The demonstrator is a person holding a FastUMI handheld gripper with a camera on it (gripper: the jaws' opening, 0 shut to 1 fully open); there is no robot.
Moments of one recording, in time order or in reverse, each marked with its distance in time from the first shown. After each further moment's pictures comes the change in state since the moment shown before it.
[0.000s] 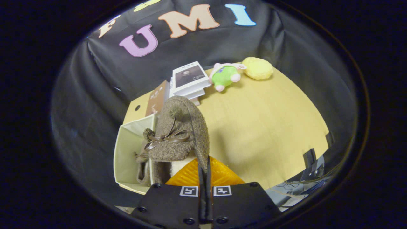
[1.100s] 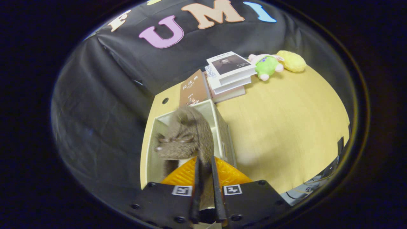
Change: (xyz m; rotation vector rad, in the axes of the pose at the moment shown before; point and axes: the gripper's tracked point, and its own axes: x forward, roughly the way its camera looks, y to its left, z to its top) arm 0.036 0.142 -0.035 0.028 0.019 0.159
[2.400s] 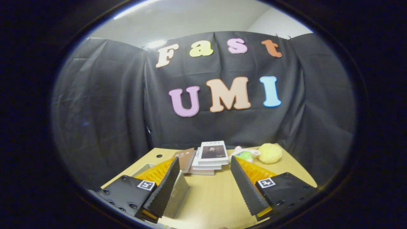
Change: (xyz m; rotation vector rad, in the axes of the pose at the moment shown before) arm -0.186 -0.098 0.140 -0.376 -0.767 0.005
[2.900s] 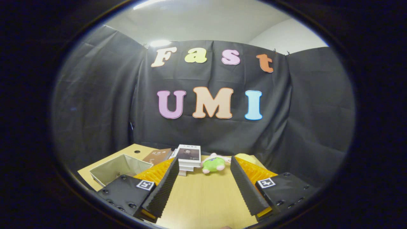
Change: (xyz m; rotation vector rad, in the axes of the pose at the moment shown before) arm -0.027 -0.055 -0.002 -0.137 -0.076 -0.100
